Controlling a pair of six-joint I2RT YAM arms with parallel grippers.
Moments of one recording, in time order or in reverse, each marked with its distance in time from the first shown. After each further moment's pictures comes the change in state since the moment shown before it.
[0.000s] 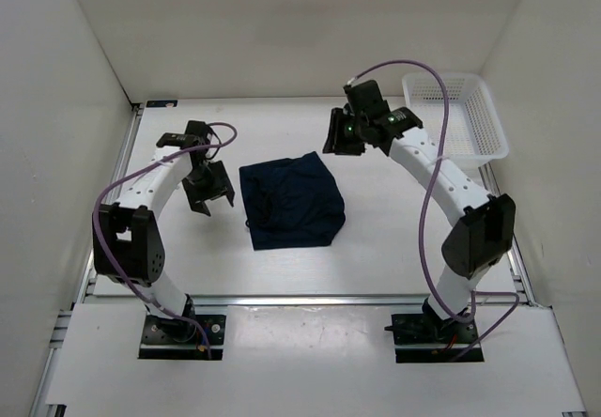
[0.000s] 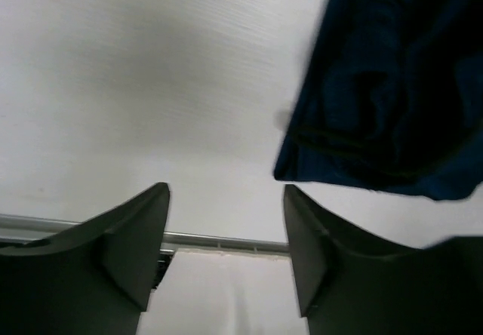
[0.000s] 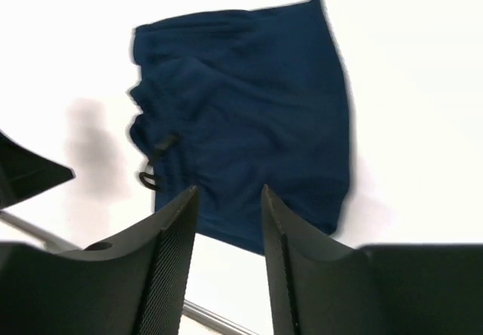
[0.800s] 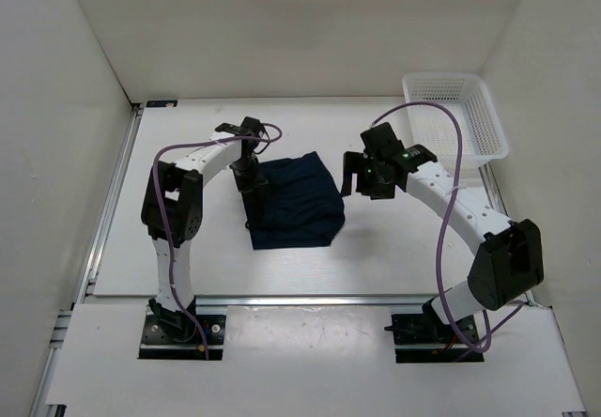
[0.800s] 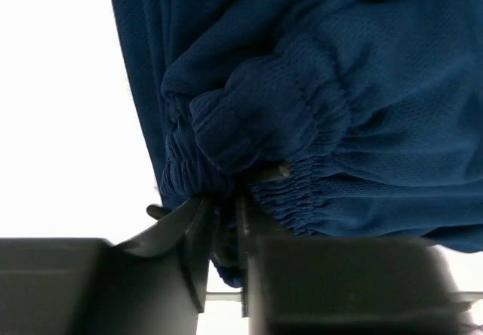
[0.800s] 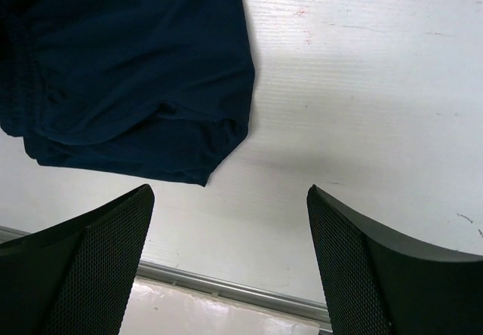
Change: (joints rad) left arm -0.244 0.411 0.280 0.076 0.007 -0.131; right arm -0.036 -0.286 -0.506 0.000 0.082 -0.019
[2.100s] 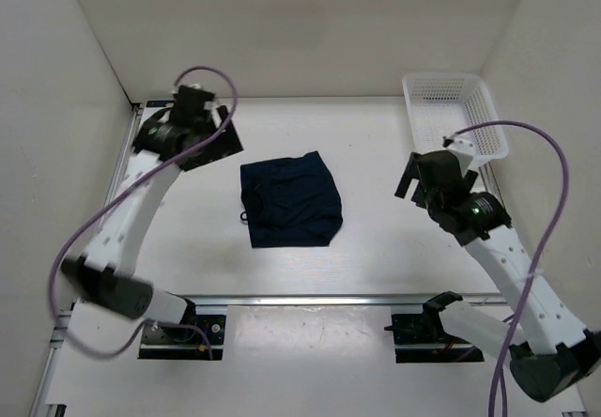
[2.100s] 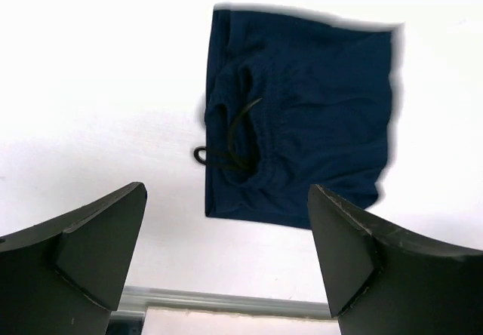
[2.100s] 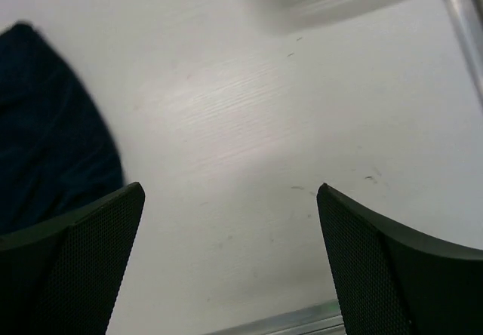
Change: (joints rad) left arm 0.015 -0.488 0.126 -0.119 -0.246 0.060; right arm -0.049 -0.489 -0.173 -0.073 0.481 0.061
